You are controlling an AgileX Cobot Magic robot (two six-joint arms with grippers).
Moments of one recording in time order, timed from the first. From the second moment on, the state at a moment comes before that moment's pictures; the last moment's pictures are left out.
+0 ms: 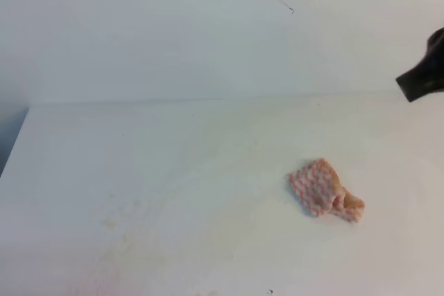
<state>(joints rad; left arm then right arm) -0.08 -0.03 0.03 0.06 0.28 -0.27 0.57 1.38 -1.51 -0.19 1.16 0.09</state>
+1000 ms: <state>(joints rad) -0.08 -0.03 0.03 0.06 0.29 -0.27 0.57 0.49 -0.55 -0.36 0.73 0.23</state>
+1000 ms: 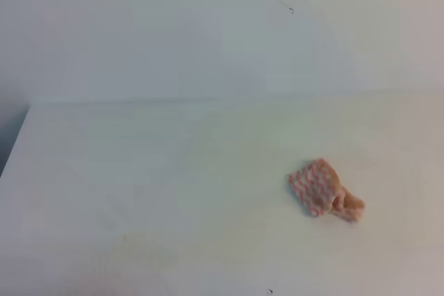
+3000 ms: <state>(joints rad) -0.08 -0.02 0.02 0.06 0.29 -0.27 -0.02 -0.01 -0.14 -0.41 0.58 0.23</state>
